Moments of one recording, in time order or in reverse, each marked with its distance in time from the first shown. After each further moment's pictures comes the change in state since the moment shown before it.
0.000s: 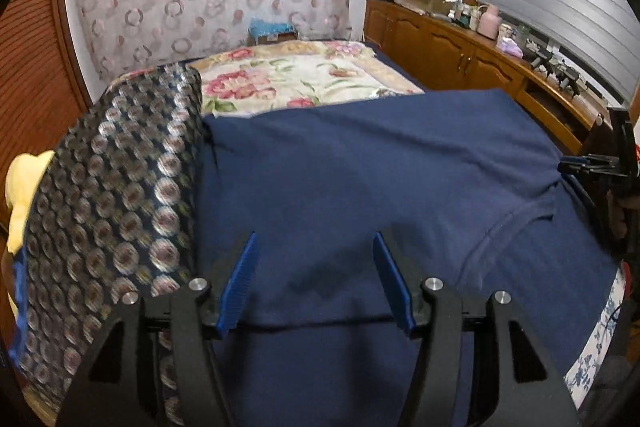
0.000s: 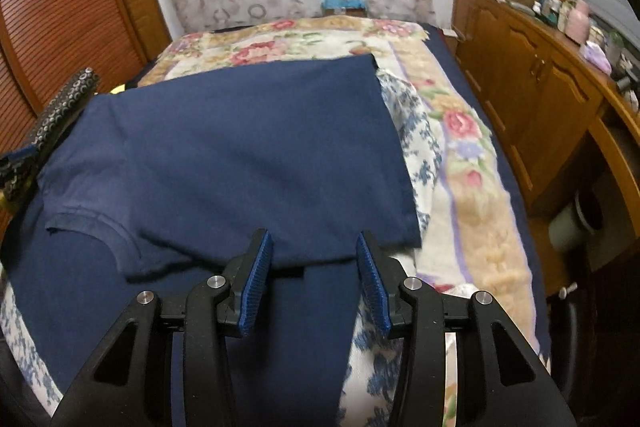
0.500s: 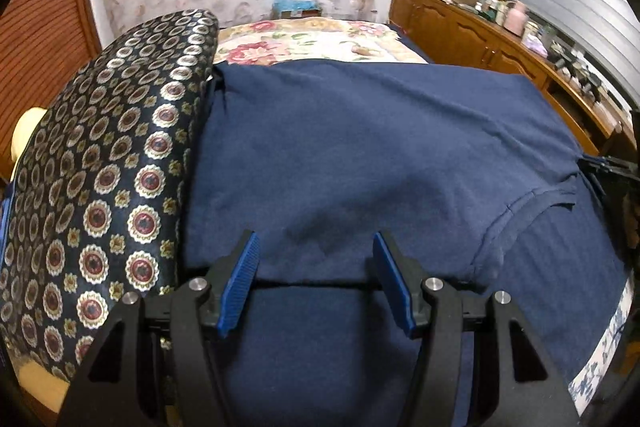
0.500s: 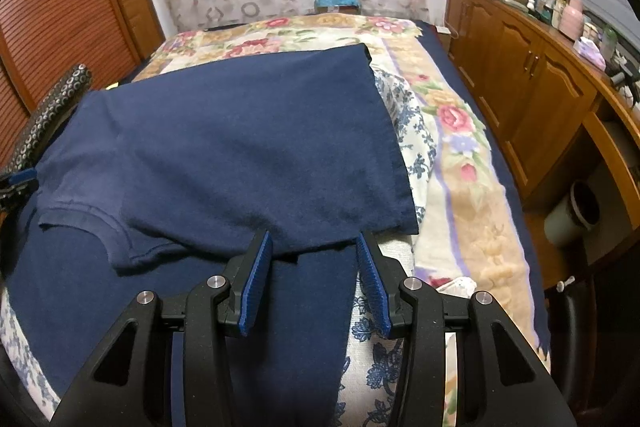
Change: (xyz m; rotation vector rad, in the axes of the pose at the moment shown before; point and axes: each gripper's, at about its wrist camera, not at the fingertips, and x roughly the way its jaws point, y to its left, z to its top) left arm 0.013 -0.005 -0.030 -0.091 0.056 0.059; right arm 0.002 -0.002 -0.004 0.003 -0.001 -0.019
